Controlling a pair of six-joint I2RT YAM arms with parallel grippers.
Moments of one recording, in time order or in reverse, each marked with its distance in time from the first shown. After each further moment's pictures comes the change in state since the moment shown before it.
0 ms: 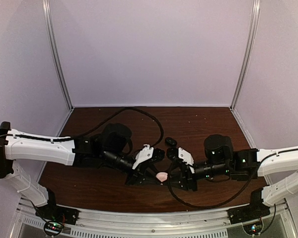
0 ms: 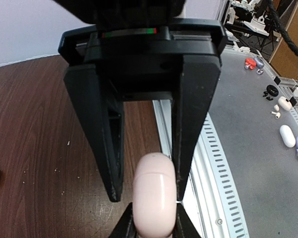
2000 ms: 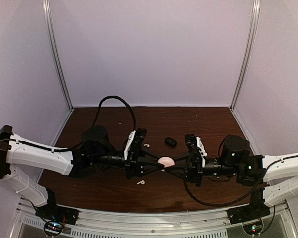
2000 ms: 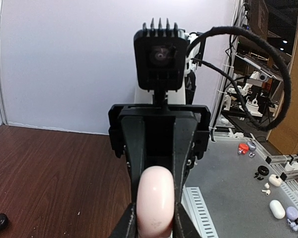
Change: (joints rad) left arm 0.019 -0.040 -0.235 0.781 0.022 -0.378; right arm 0.004 -0.108 -0.133 0.383 0.060 0.112
